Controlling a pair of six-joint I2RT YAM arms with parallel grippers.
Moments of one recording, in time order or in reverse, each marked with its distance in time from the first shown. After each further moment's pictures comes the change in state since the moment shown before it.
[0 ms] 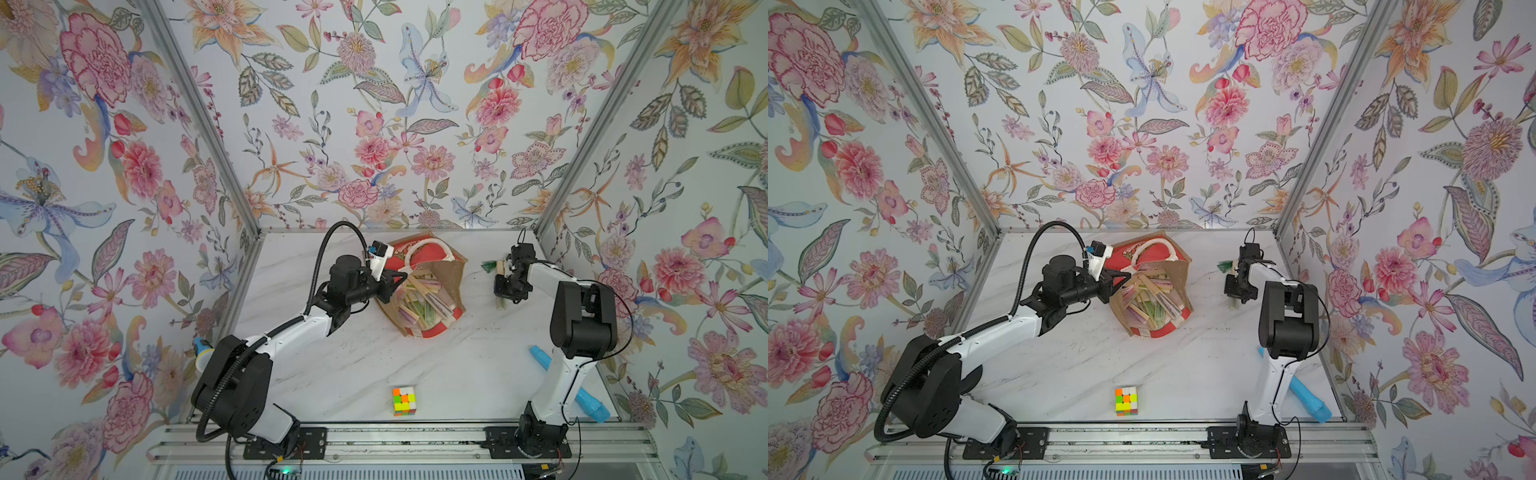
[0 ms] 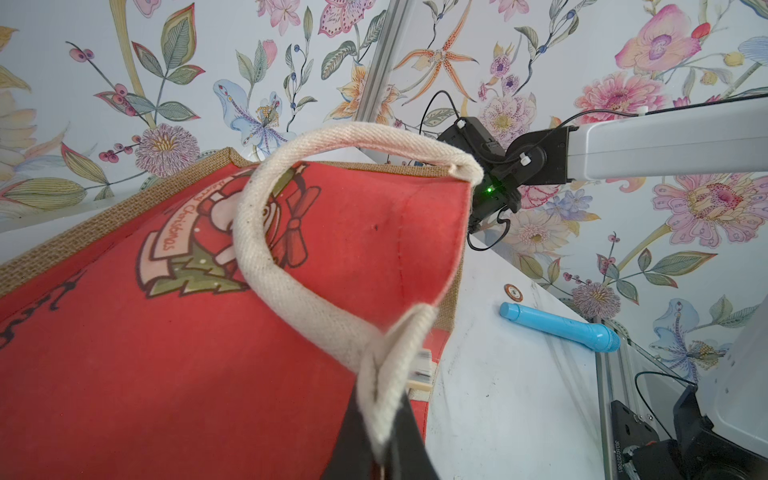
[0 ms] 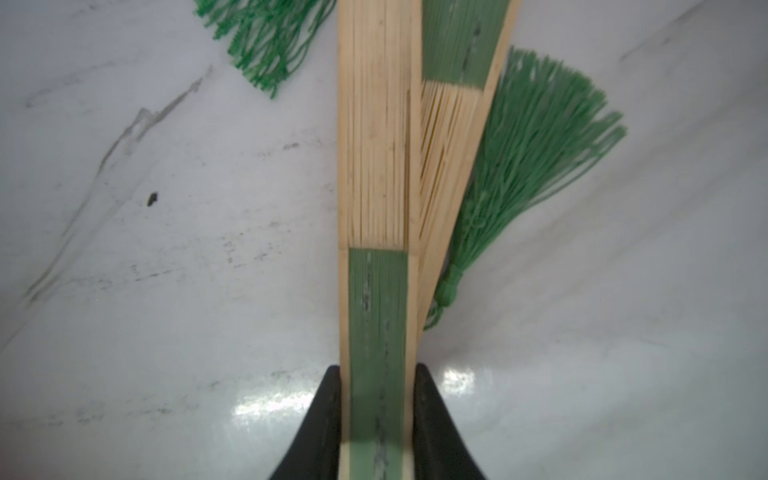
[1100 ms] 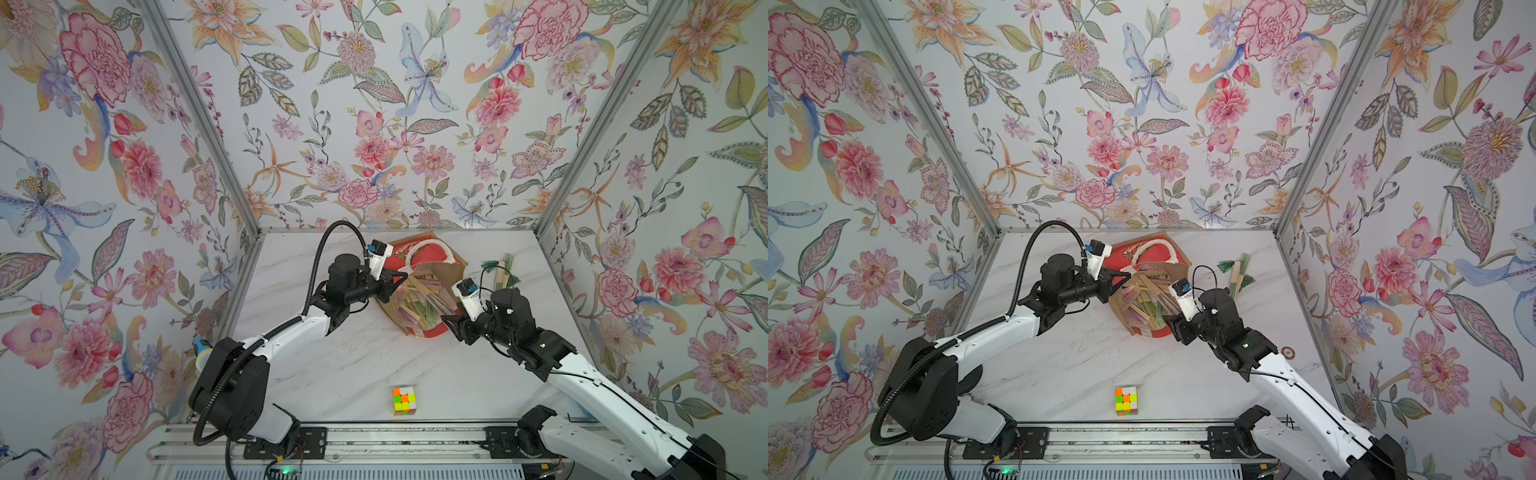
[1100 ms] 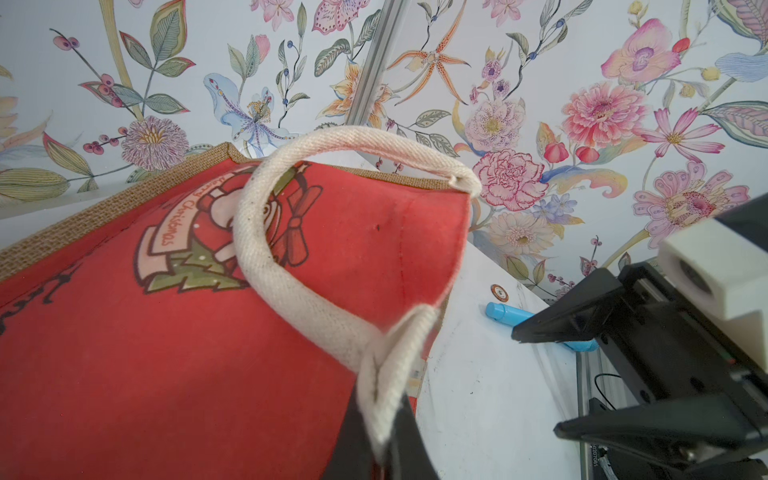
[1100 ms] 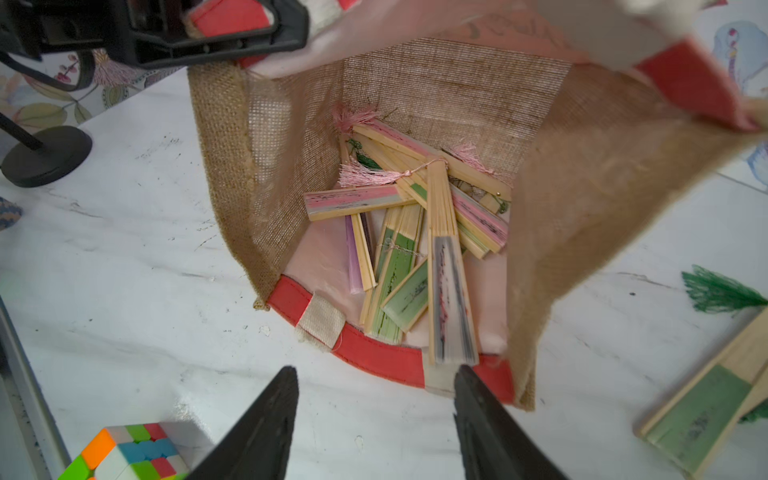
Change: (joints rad) left arm 0.002 -0.014 0.008 -0.017 0.027 -0.039; right arm 0.679 -1.008 -0.632 0.295 -0.066 -0.206
